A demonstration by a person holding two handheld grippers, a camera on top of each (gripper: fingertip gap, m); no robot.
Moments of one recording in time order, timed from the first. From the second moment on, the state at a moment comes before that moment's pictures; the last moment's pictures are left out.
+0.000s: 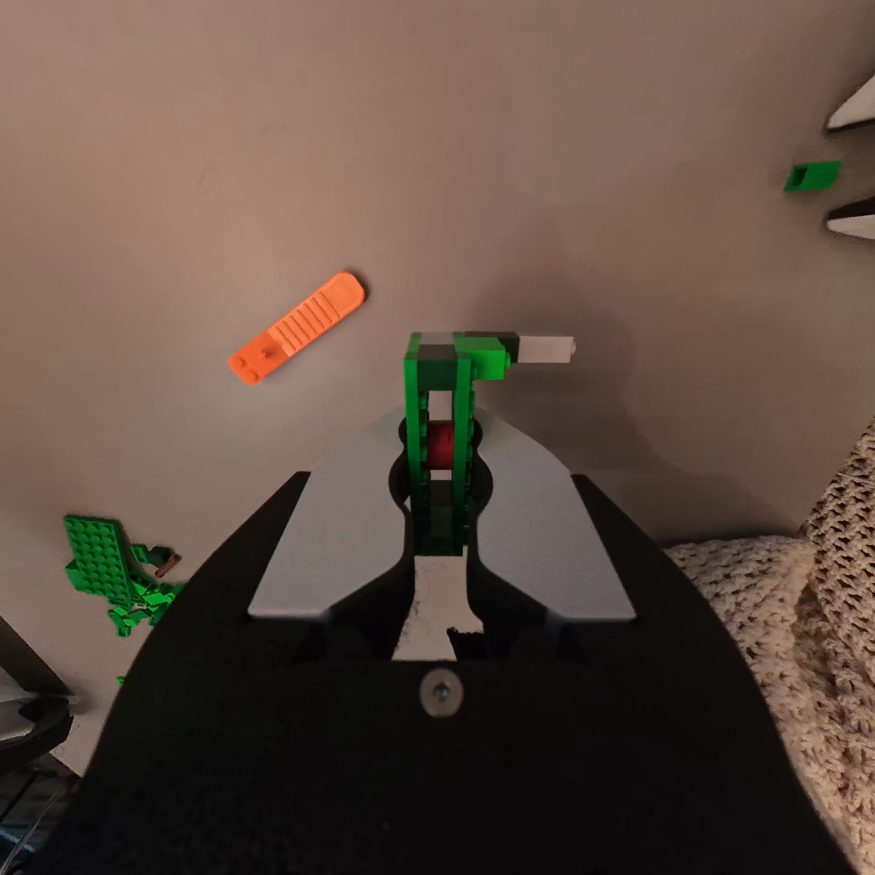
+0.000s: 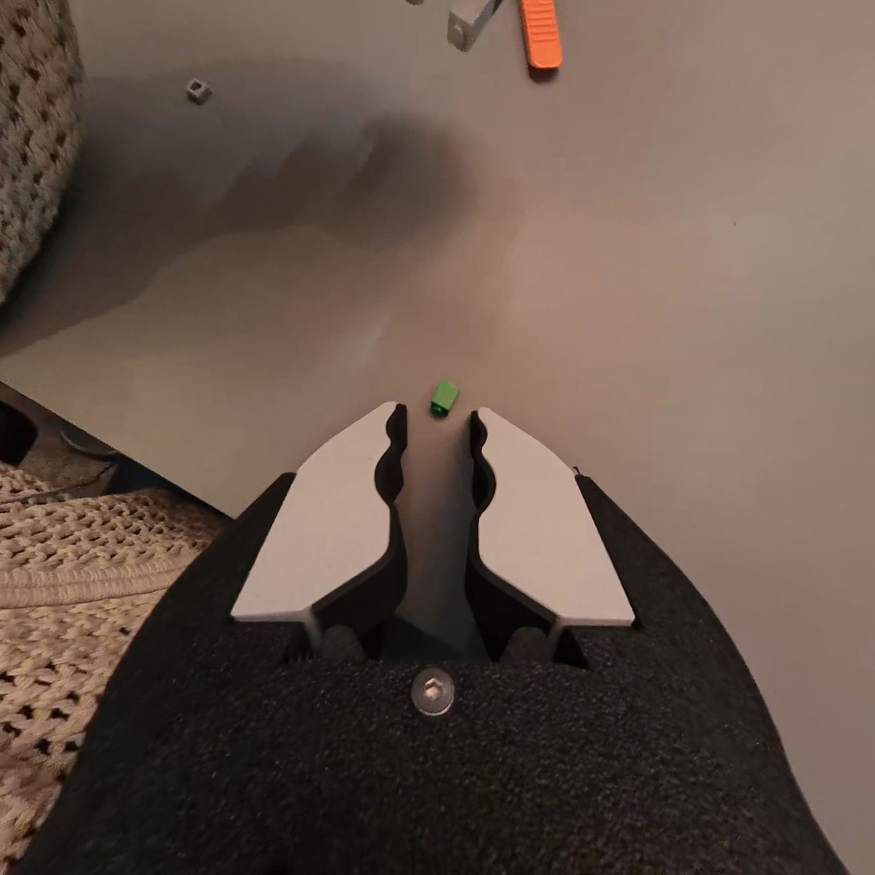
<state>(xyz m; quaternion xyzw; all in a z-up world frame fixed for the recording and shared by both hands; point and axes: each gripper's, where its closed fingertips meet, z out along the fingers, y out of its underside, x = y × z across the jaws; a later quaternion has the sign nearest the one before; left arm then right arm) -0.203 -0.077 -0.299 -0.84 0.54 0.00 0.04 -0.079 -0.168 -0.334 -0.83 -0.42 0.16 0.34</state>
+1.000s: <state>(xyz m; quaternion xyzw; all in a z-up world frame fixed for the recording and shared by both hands) -0.146 -0.052 -0.337 -0.88 0.47 -0.03 0.07 -0.112 -0.059 -0.310 -0.79 -0.41 0.13 0.44</state>
